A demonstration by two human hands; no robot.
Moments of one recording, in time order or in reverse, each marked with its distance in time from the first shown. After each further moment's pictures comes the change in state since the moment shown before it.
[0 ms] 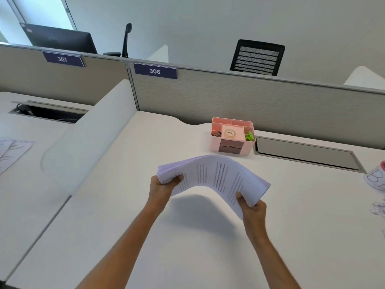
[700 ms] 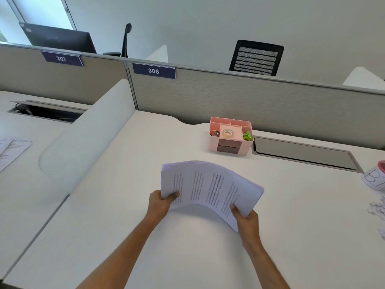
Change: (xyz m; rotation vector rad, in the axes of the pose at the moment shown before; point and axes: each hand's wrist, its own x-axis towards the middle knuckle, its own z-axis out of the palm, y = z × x) left_hand -0.011 -0.054 -0.010 0.319 0.082 -0.188; right_hand -0.008 0.039 -0.014 -0.114 0.027 0.184
